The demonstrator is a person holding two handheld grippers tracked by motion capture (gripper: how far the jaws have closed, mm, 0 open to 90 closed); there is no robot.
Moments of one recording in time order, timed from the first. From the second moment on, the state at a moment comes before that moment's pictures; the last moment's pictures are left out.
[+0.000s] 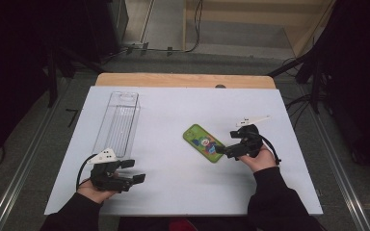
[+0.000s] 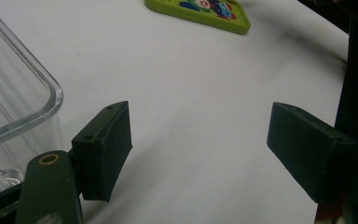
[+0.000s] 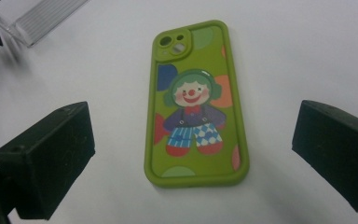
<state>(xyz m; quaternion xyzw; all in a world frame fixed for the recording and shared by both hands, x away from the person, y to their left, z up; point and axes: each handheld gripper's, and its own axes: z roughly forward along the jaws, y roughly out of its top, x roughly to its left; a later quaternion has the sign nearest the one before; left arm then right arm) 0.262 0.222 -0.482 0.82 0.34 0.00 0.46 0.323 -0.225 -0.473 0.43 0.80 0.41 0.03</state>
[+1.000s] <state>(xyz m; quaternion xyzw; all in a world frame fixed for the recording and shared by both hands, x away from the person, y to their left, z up) 0.263 0.223 -0.482 0.82 0.34 0.00 0.47 0.359 -0.179 -0.470 0.39 0.83 0.40 0.02</state>
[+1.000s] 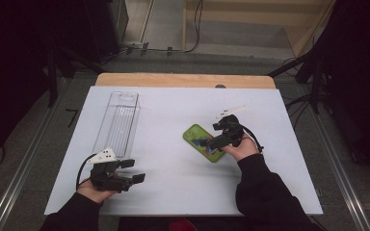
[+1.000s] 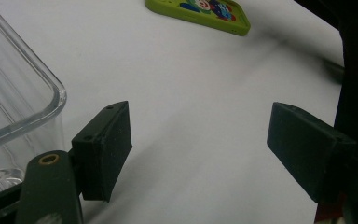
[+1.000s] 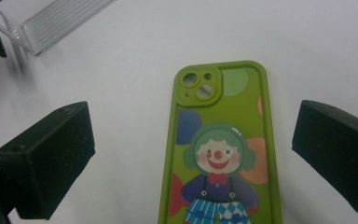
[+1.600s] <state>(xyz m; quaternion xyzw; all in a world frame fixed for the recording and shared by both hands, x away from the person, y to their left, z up) 0.262 0.223 -0.482 0.82 0.34 0.00 0.47 0.371 -0.173 -0.479 0.39 0.83 0.39 0.01</state>
